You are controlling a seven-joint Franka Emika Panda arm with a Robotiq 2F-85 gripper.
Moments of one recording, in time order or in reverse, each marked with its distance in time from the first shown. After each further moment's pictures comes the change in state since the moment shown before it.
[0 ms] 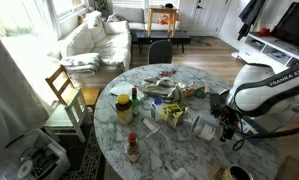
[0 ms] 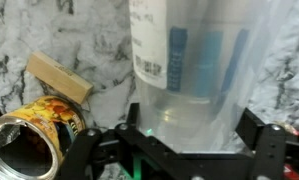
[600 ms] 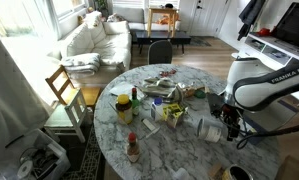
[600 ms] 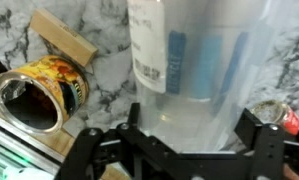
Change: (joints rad) arm 0.006 -0.002 -0.017 0.088 -0.209 -0.231 0.081
